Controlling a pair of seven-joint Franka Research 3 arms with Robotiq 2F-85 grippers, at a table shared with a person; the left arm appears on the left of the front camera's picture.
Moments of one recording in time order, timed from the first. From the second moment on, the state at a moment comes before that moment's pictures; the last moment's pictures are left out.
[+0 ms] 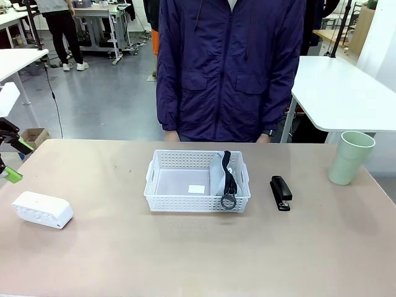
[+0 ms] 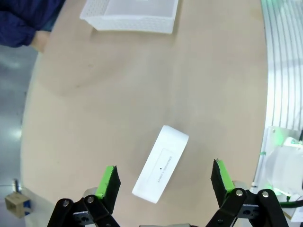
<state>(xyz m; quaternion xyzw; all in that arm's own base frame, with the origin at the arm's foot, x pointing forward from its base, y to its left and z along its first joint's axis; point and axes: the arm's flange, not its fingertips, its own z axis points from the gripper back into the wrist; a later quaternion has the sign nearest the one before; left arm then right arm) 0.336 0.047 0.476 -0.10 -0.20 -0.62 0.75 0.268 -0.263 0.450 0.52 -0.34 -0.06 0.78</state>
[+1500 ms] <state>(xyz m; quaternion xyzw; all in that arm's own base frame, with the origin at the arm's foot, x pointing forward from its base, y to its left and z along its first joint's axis) 0.389 0.026 0.388 -0.02 -0.07 -0.81 0.58 0.269 -0.263 0.449 0.52 -0.34 -0.06 0.78</state>
